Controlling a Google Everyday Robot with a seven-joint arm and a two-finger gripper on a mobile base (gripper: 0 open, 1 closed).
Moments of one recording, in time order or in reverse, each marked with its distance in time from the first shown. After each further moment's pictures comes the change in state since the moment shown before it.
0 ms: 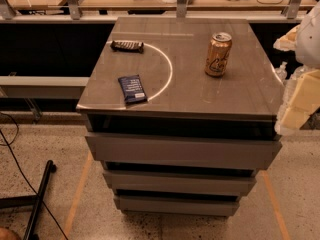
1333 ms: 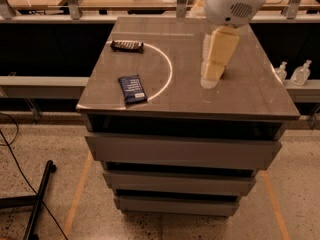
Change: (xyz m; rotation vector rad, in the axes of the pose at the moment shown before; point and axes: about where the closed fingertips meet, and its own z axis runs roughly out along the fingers) arm -0.152 -0.057 0.029 -0.039 -0.156 -0.303
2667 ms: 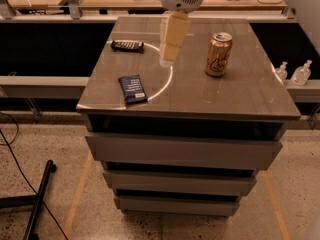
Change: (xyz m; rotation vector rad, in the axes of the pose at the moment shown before) arm -0.071 -0.066 0.035 0.042 -0.092 -0.102
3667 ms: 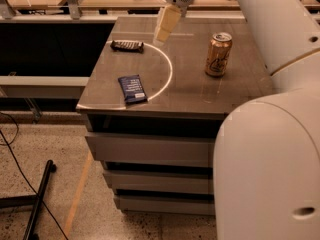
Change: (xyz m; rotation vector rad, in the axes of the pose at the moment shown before) arm 0.037 -0.127 0.062 0.163 -0.135 0.075
